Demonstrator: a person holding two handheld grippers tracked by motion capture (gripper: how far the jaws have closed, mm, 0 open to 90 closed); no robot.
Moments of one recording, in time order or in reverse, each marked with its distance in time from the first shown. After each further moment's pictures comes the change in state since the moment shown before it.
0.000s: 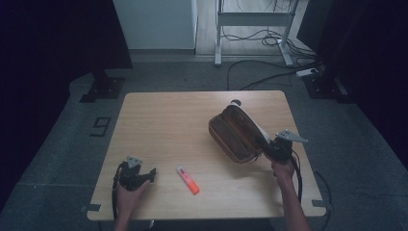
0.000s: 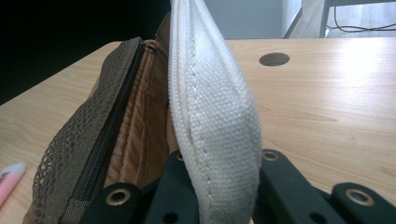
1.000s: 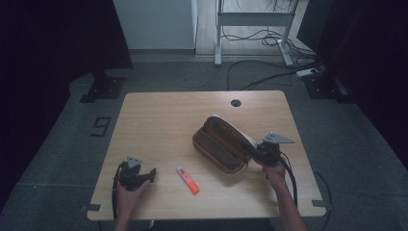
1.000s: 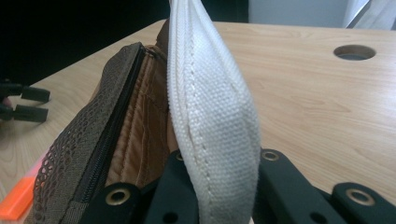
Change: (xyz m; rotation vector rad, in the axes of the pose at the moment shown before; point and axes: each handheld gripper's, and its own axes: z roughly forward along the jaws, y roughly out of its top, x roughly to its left) left arm 0.000 0.000 0.000 0.000 0.000 0.000; right arm 0.025 -0.010 0.019 0.064 0.184 -0.093
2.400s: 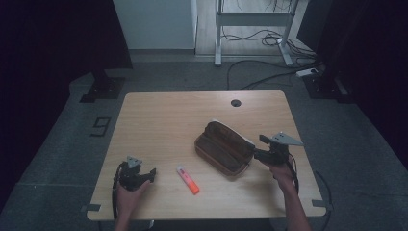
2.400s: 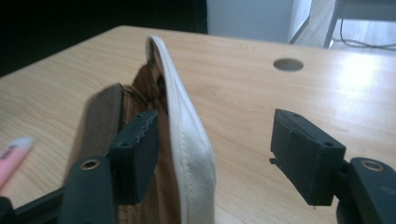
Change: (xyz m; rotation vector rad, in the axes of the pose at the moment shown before) left arm 0.000 0.000 0.000 0.000 0.001 0.001; right arm 0.003 0.011 -0.028 -0.043 -0.180 -0.027
